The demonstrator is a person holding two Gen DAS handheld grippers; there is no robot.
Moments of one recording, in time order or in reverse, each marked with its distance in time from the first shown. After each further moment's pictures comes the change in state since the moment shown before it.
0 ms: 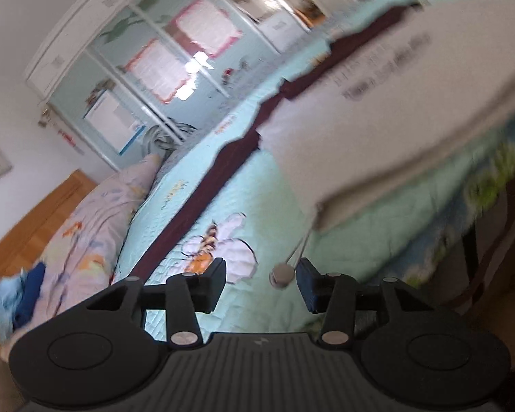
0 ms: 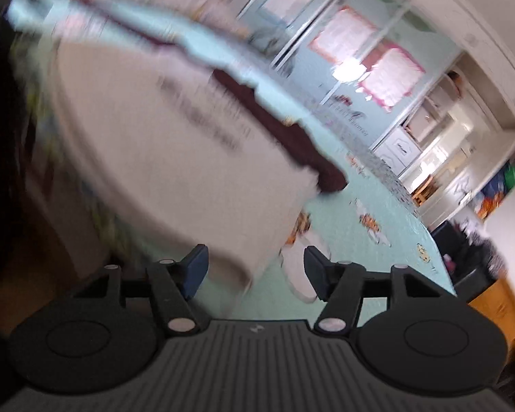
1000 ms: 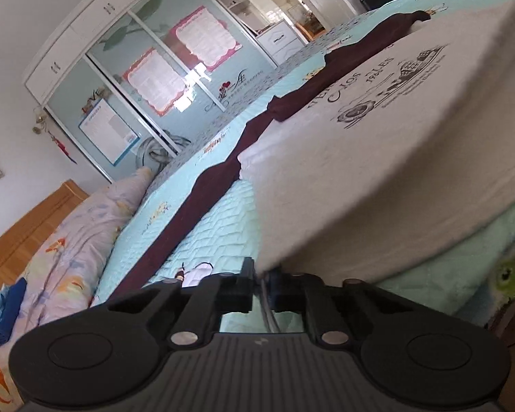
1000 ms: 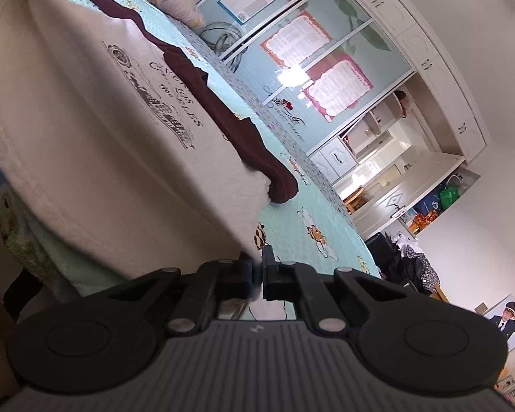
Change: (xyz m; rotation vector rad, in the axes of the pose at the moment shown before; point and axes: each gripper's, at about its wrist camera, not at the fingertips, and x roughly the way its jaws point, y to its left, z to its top) left arm 0.055 -0.029 0.030 0.017 -0.040 -0.021; right arm 0.070 0.031 -0.005 -0.163 0.034 -0.286
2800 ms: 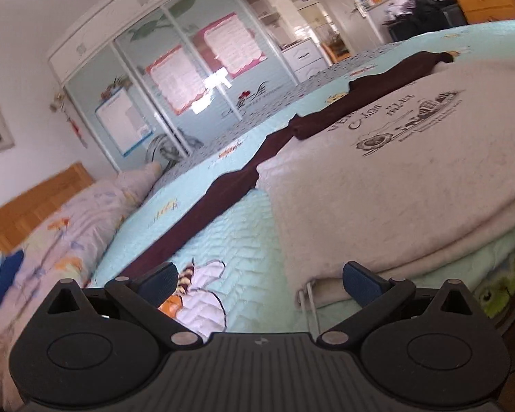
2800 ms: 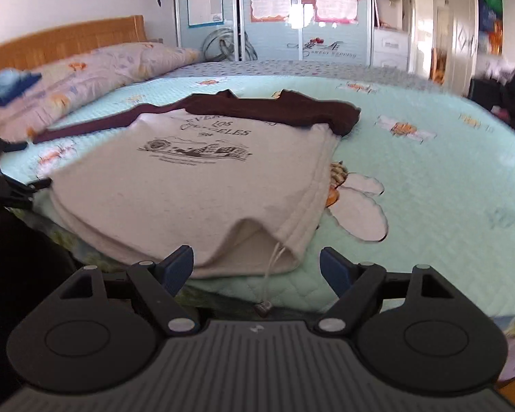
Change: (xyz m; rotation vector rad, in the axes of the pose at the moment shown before) left arm -0.021 0.020 -0.012 -0.156 -0.035 0.008; right arm -0.041 -0.071 -0.021 0.718 0.075 0.436
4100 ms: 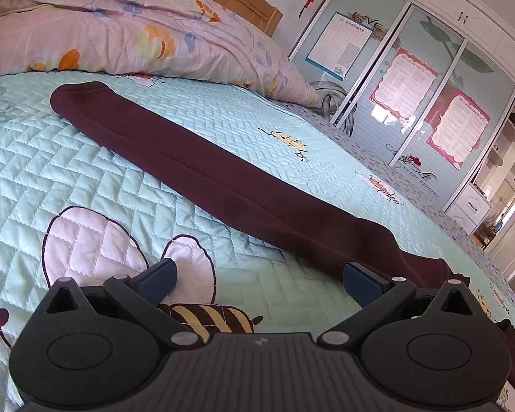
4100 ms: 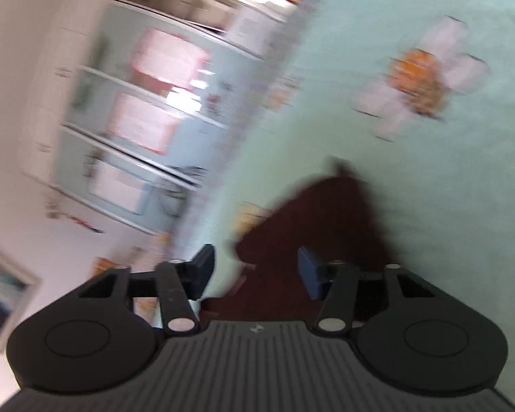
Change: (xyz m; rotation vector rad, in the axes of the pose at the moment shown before) left arm 0.194 0.146 -0.026 -1.213 0.091 0.139; right arm 0.279 -0.154 0.150 1.081 -0.218 0.249
